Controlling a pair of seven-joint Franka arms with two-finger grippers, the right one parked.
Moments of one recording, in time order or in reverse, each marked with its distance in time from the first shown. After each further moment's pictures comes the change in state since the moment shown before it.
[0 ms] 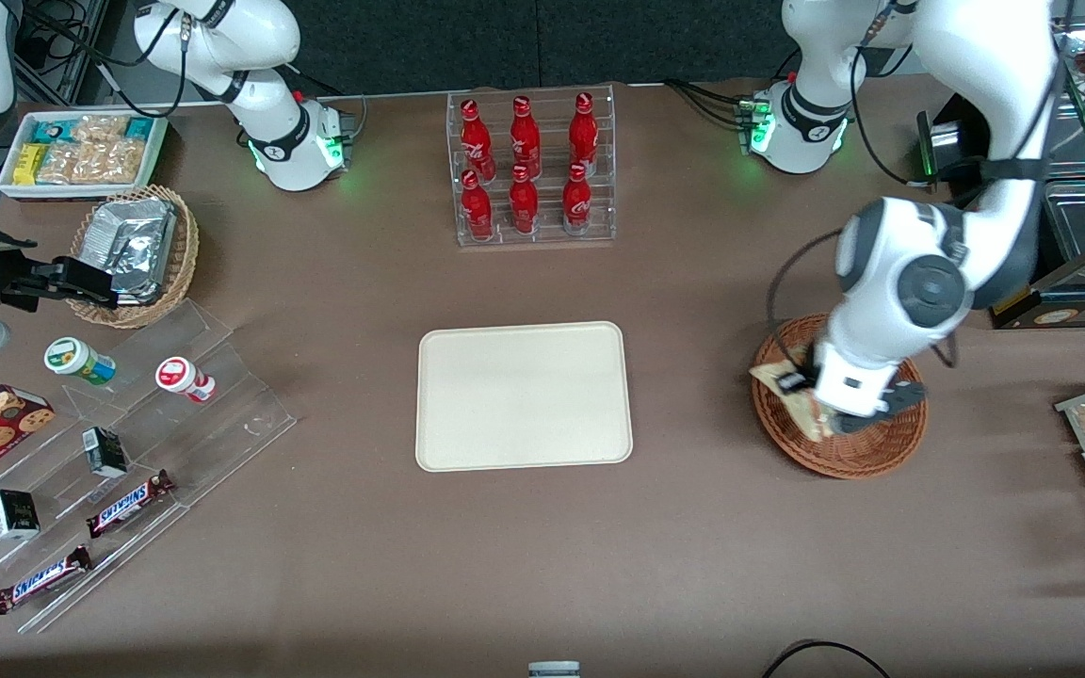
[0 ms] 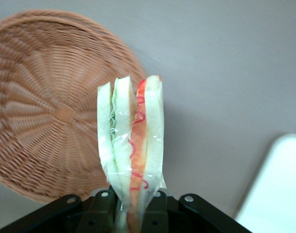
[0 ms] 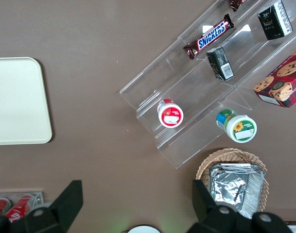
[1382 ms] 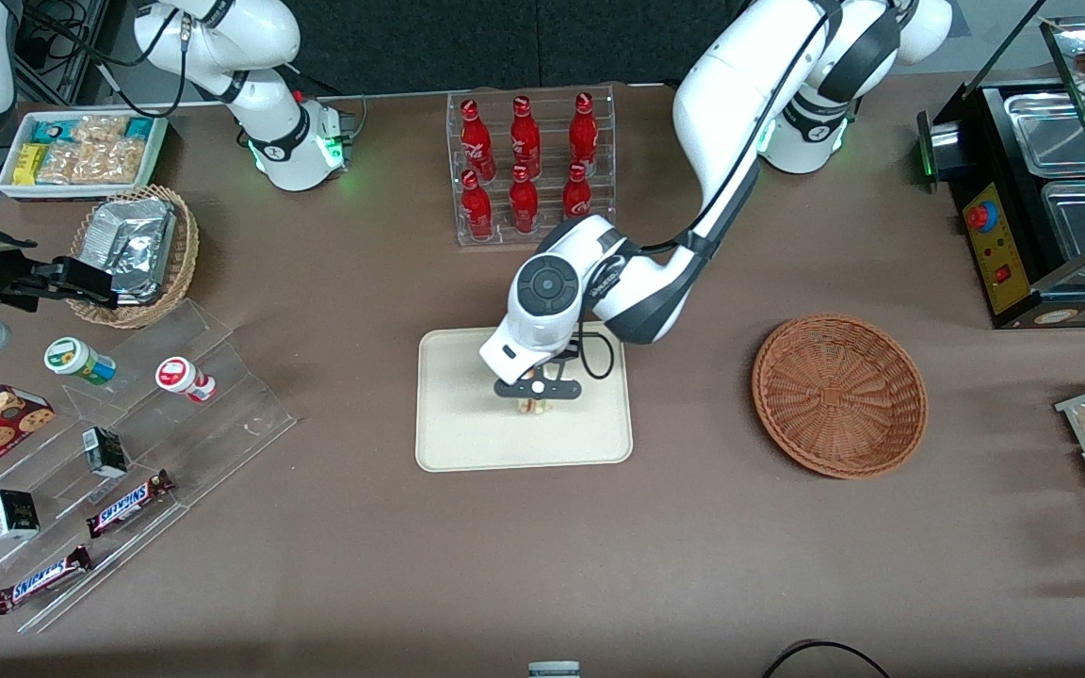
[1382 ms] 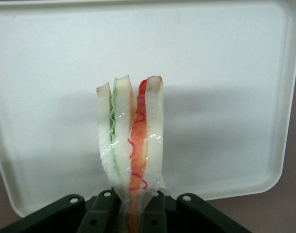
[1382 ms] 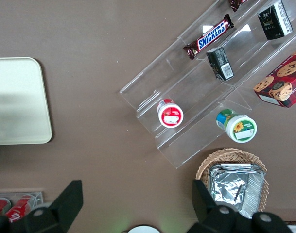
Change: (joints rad) arm -0.450 0.565 -0.070 0.631 -0.045 -0.030 -0.064
